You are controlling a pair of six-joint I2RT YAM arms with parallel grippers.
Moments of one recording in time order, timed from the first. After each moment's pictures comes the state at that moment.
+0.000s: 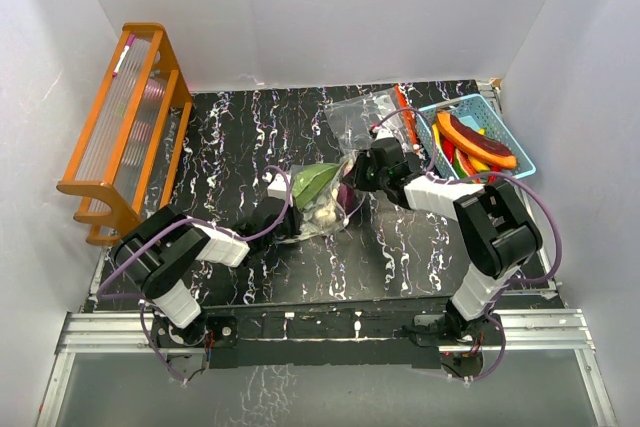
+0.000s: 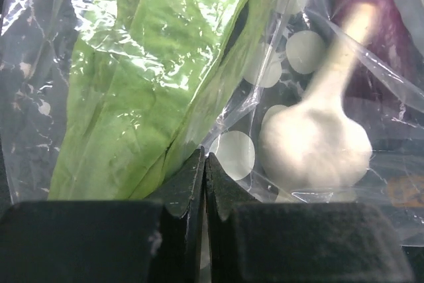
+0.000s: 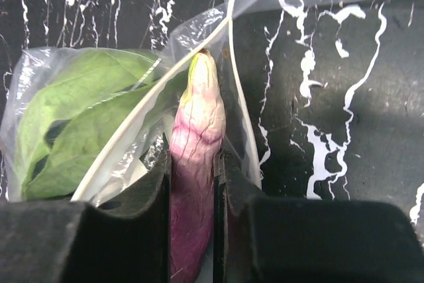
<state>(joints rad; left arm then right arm) -0.74 1.64 0.45 0.68 -0.21 -0.45 0.45 1.71 0.89 0.17 -0.09 0.52</state>
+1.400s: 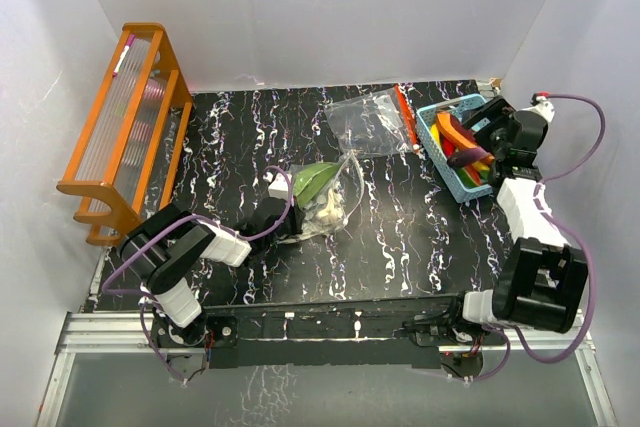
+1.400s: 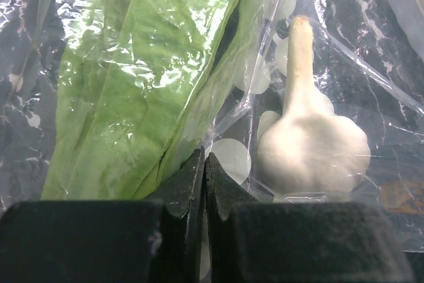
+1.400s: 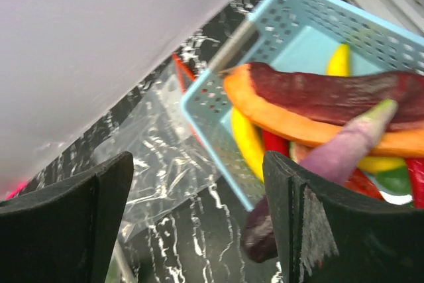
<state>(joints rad) -0.74 1.68 0.45 0.75 -0.20 -0.45 -0.28 1.37 0.91 0.16 -0.12 0.60</state>
